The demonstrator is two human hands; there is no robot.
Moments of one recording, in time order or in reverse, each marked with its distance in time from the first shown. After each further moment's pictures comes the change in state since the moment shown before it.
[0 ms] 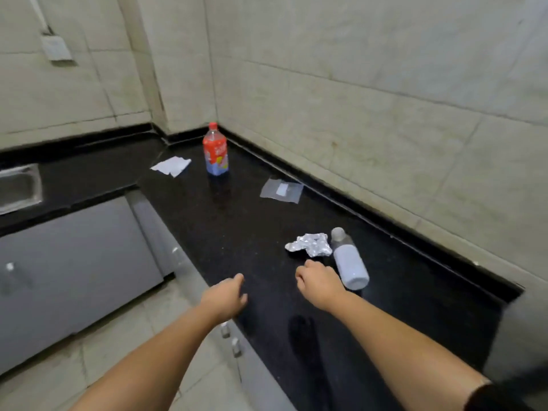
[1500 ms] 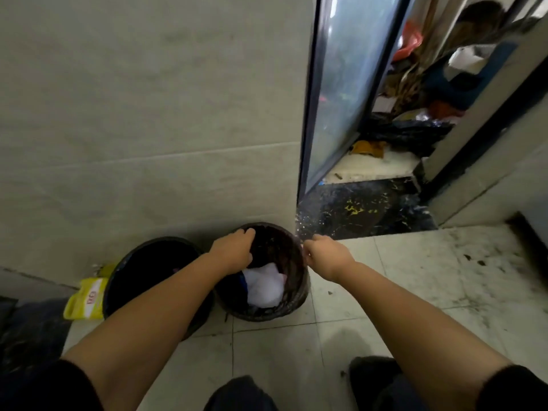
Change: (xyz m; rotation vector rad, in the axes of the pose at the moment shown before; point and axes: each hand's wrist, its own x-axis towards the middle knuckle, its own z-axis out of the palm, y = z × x) left_hand -0.642 -0.533 0.515 -0.790 0.292 -1.811; right_hand -0.333 -0.841 0.580 -0.451 -0.640 -2.070
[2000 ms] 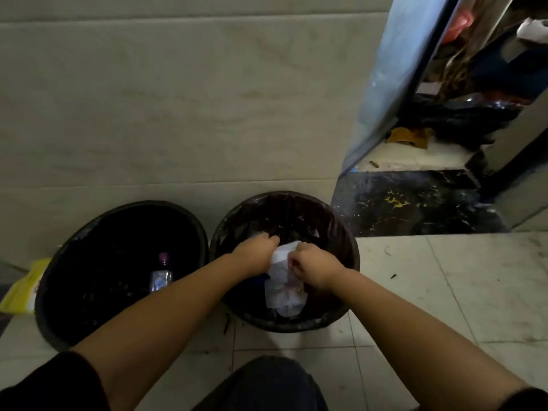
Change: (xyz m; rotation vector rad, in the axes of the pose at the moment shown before) left_hand 0.133 -0.066 0.189 -0.017 0.045 0.075; right_hand 0.133 -0.010 0.209 -0.058 -0.075 -0.206
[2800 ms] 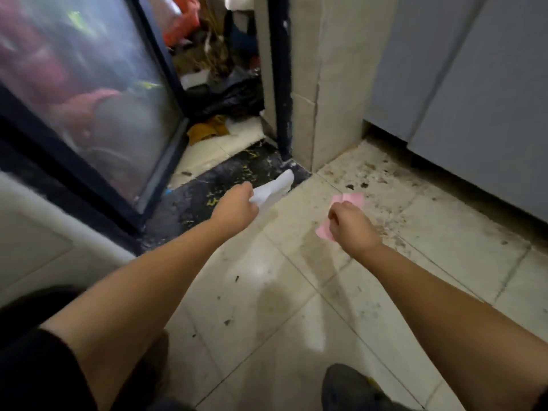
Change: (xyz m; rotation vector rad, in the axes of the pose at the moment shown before) left_hand 0.159 0.397 -0.037 -0.168 0.257 0.354; right_hand -0.273 0.352 -0.008 0.320 0.675 0.848
